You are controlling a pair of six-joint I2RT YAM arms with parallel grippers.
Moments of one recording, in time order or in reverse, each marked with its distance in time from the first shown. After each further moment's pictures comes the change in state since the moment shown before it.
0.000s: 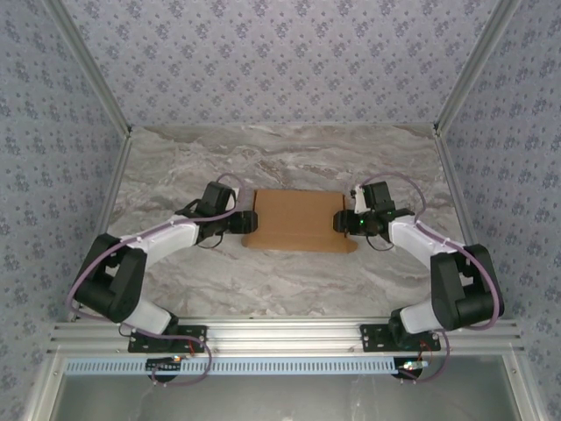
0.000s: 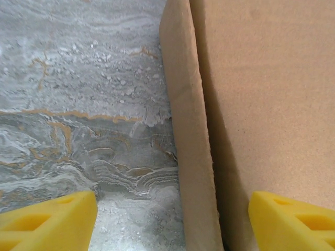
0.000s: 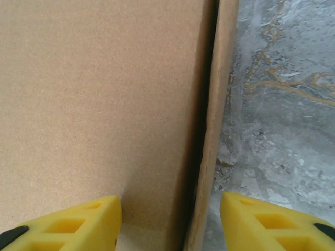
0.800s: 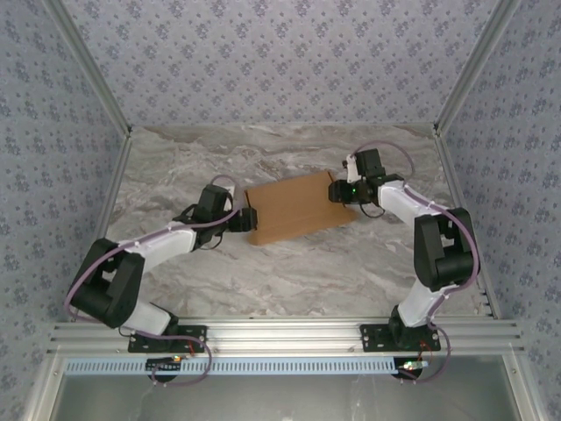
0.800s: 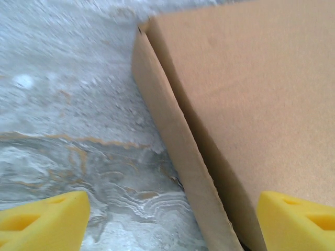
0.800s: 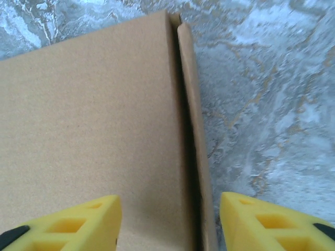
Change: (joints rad) left arm 0.006 -0.064 -0.071 0.146 -0.075 -0.033; right arm -0.012 0.260 0.377 -0.088 0.073 -0.111
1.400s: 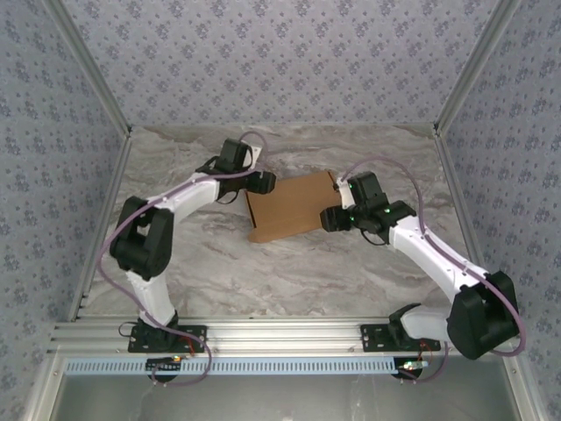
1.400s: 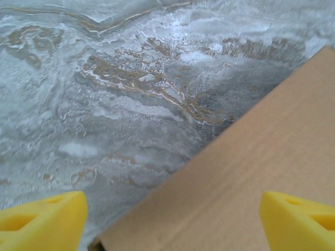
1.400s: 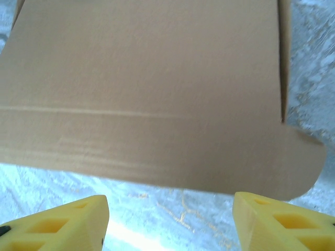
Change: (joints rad) left arm 0.023 0.437 0.643 -0.255 0.076 0.323; right arm 0.211 -0.441 -0.208 -0.190 0.073 -0.024
